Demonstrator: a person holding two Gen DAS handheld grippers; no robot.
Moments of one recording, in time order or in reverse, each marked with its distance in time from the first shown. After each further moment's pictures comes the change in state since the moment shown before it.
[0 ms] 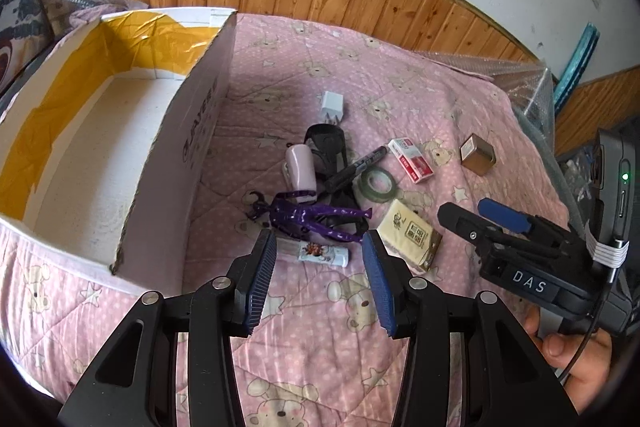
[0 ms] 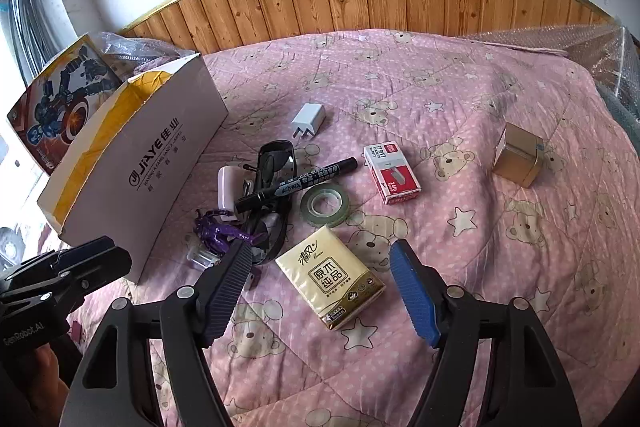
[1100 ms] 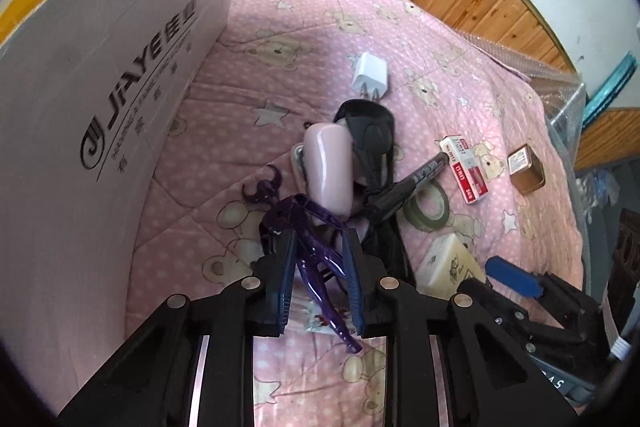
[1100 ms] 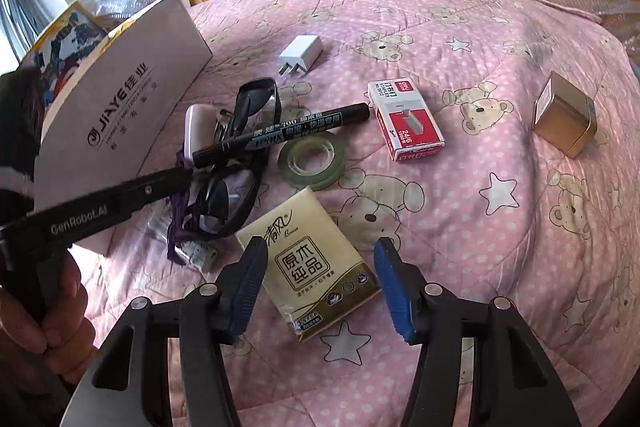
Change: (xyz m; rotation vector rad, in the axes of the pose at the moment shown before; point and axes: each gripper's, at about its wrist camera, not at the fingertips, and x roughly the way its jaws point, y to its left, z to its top) left arm 0.112 0.030 0.022 -0.155 0.149 -0.021; right arm 0.064 -0.016 -0.010 -0.023 0.177 0.060
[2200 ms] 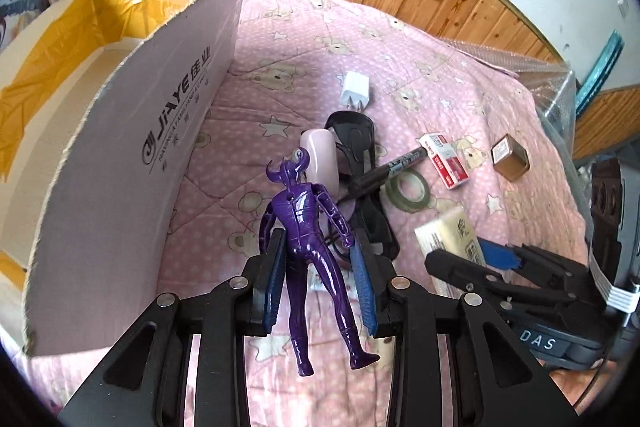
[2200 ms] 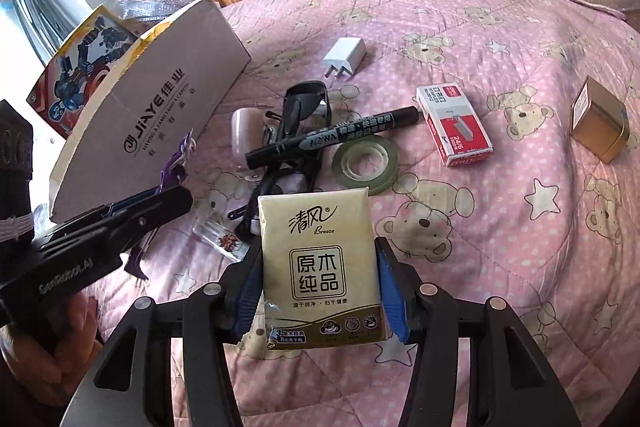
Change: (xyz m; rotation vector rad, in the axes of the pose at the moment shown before) left arm -0.047 -0.017 -0.023 0.090 -0.093 0.049; right arm -0.010 0.022 0.002 -0.016 0.004 0.115
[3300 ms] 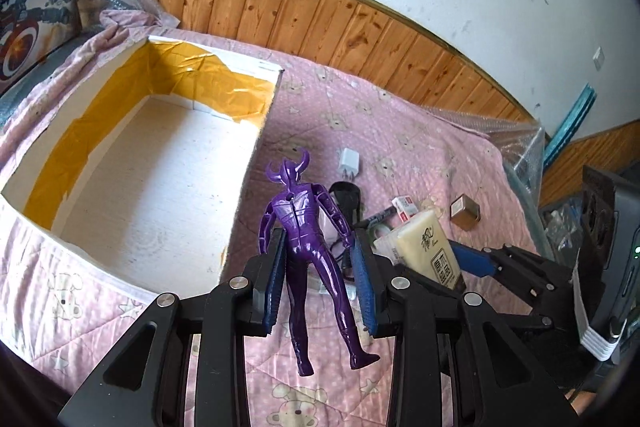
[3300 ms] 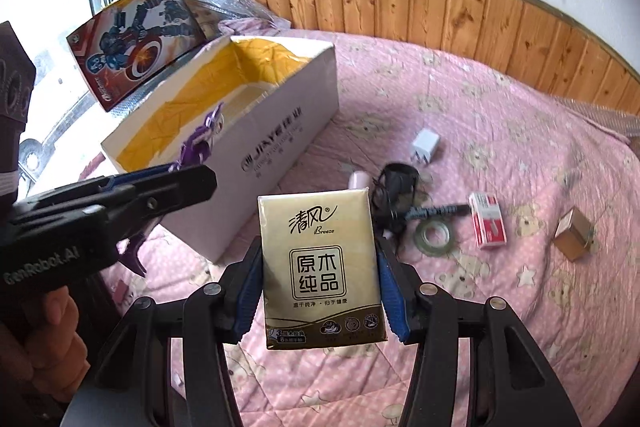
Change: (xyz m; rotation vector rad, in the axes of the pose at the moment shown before) left arm -0.121 0.042 0.007 -0.080 -0.167 -0.079; right arm -0.067 0.123 0.024 -0.274 -0.108 -0.075
